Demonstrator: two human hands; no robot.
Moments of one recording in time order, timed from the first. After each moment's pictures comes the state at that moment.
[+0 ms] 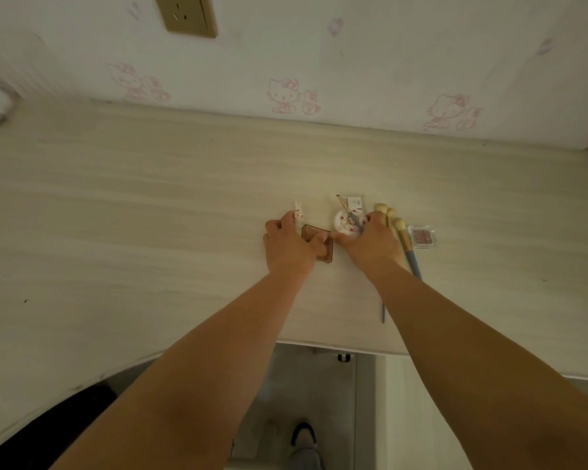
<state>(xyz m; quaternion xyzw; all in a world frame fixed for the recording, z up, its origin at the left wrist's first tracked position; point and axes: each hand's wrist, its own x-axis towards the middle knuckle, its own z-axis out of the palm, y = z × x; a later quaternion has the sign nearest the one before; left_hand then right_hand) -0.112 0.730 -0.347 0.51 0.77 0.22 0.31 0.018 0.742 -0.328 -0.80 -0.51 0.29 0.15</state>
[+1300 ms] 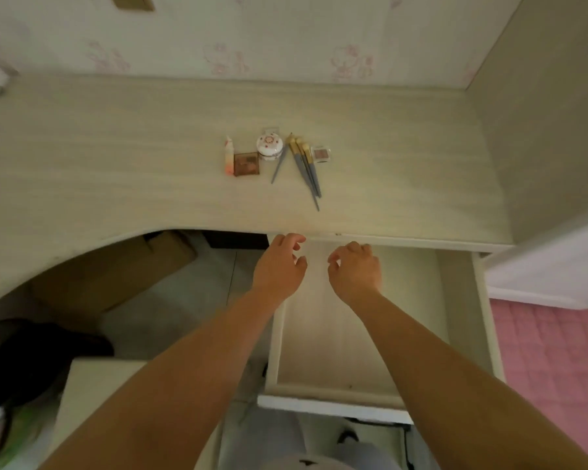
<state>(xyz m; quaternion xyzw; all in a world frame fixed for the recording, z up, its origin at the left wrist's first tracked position) 0.025 0.494 -0.335 0.67 0.66 0.20 0.28 0.171 0.489 -0.323 -0.71 -0.68 0.19 0.03</state>
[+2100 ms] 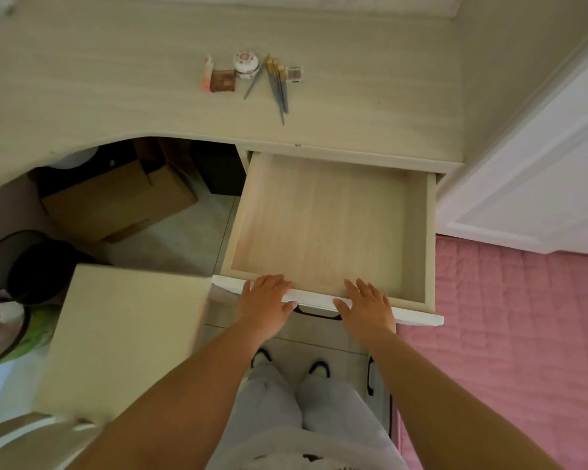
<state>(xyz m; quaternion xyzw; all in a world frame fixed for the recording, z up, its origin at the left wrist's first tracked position) 0.108 0.259 -0.381 0.70 0.66 -0.12 0.25 0.312 0.267 -0.388 -0.66 -0.66 0.33 -0.15</state>
